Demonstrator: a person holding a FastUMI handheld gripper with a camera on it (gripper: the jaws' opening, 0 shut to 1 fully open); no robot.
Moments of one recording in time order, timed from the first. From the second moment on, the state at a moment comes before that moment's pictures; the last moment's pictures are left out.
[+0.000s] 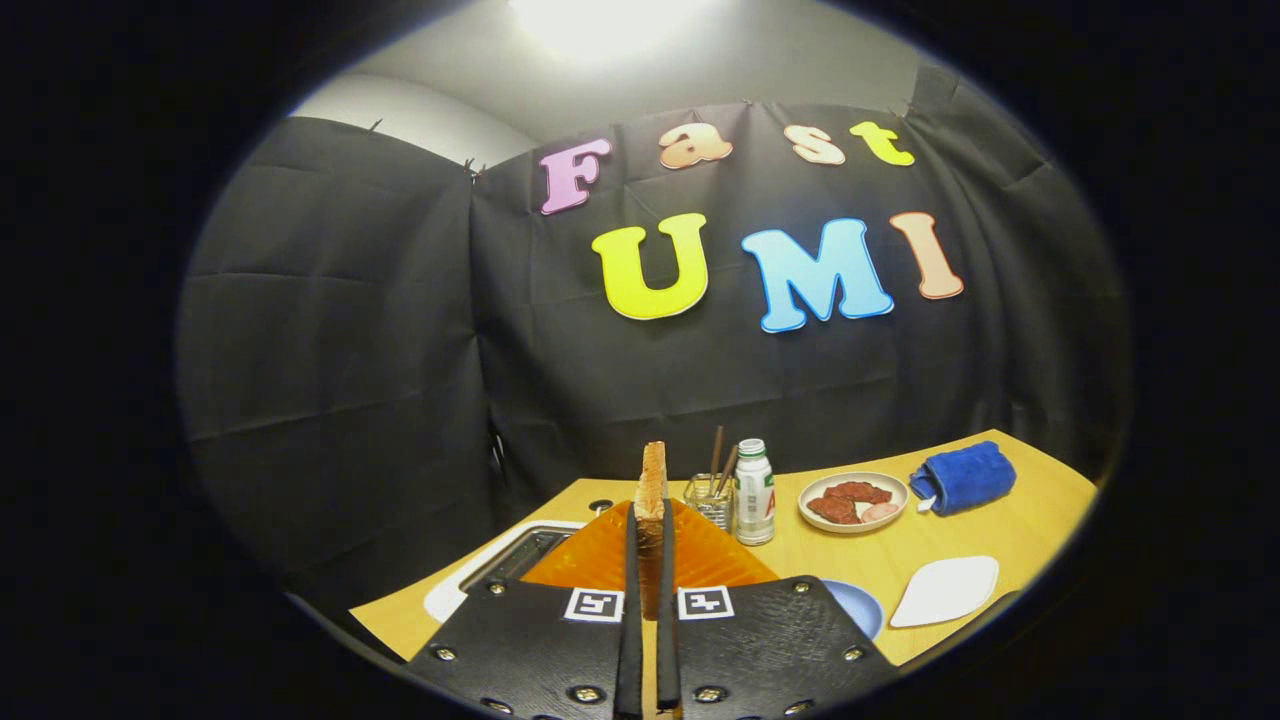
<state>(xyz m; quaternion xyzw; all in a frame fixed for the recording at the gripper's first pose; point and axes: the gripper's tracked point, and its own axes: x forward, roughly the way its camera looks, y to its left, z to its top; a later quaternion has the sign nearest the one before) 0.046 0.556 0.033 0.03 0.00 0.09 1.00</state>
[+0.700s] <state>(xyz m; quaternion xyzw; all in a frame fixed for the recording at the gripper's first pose) 0.056 0.494 -0.023 0.03 0.05 0.05 1.00</state>
